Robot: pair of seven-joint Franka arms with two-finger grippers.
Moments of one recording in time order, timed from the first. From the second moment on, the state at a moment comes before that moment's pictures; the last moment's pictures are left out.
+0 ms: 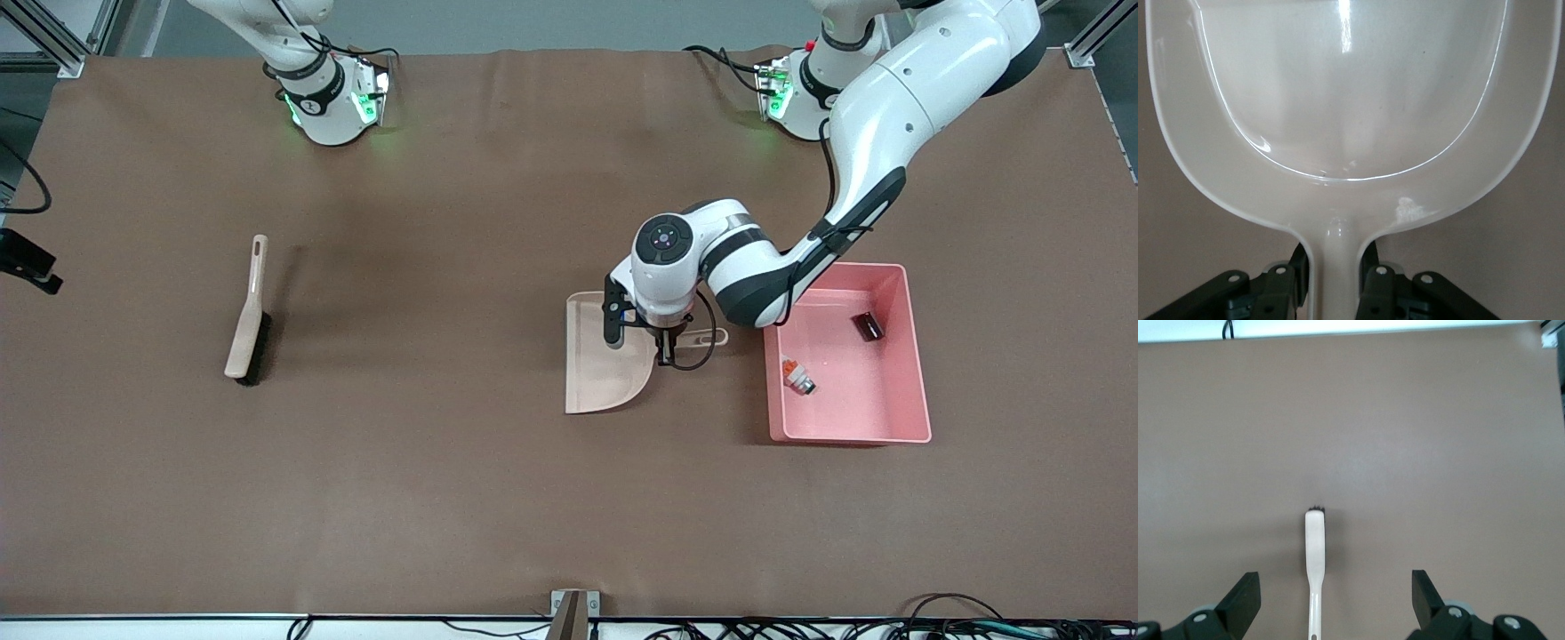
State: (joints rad) left arm 0.08 0.82 -0.87 -1.70 0.89 2.09 0.46; right arm -0.18 0.00 -0.04 -1.69 -0.04 1.86 -0.13
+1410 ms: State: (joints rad) left arm 0.19 0.56 -0.88 -1.37 0.55 1.76 -0.19; right arm -0.20 0.02 -0.04 -1.50 -0.02 1.65 -0.17
